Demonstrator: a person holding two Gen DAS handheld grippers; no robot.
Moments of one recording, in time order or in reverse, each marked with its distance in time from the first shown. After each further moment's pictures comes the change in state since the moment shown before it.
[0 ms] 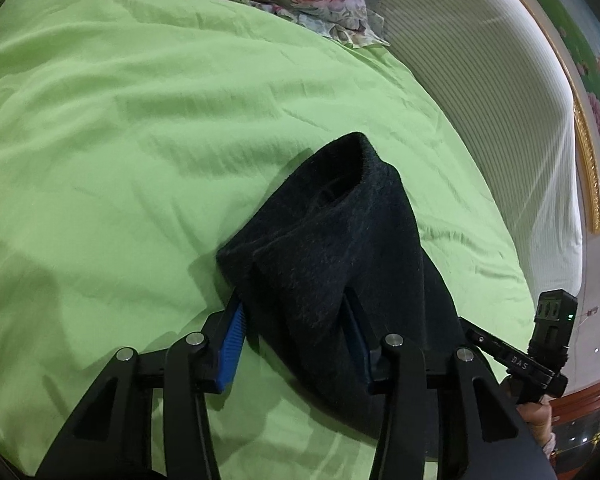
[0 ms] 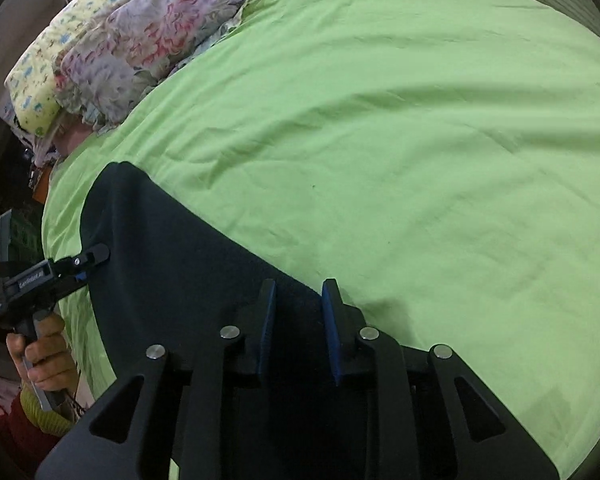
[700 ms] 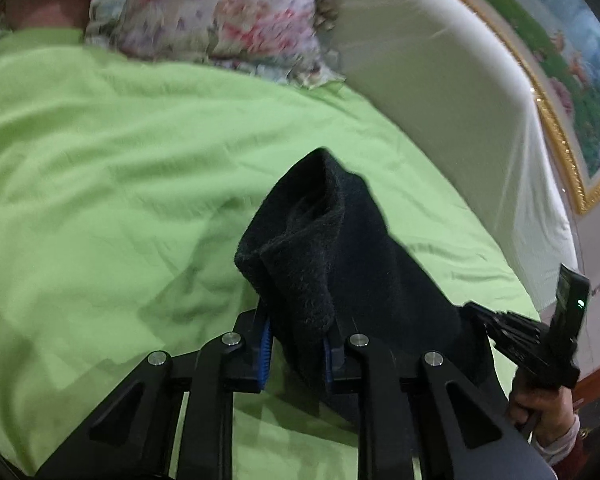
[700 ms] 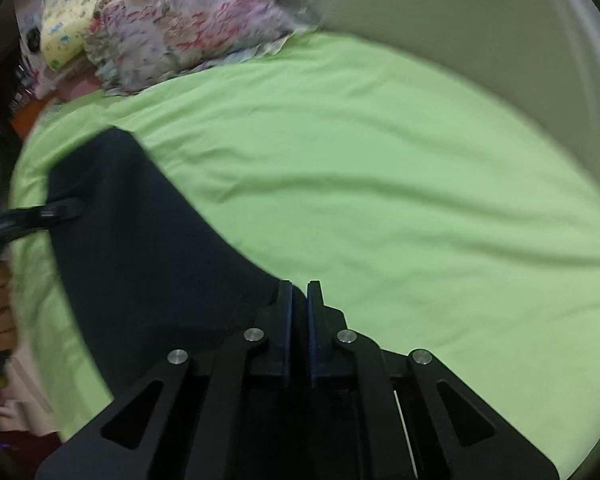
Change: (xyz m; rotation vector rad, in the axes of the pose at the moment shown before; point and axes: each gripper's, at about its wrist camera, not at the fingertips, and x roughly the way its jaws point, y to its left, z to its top) left arm -0.042 -0.029 -0.016 0.116 -0.157 -0.027; right arm -0.038 0.046 0.006 -0.297 -0.128 -0.301
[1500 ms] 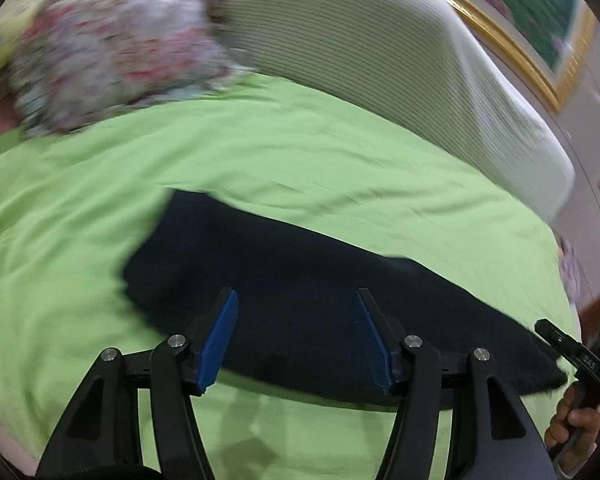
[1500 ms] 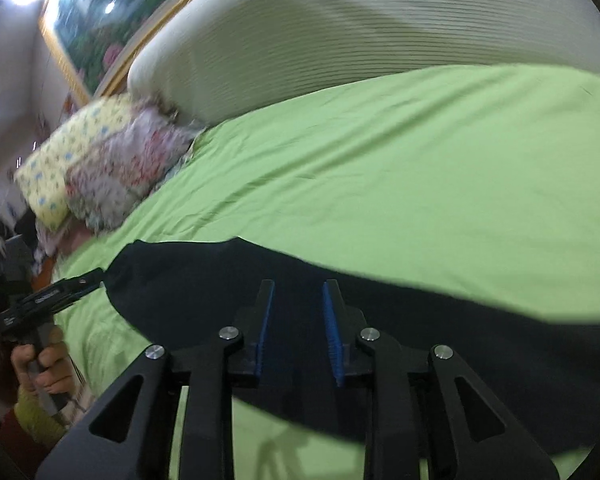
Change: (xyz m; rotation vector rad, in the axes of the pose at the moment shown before) left arm -0.005 -0.111 -0.039 0.359 0.073 0.027; right arm -0.157 -0.060 -0.191 0.655 -0.310 0.013
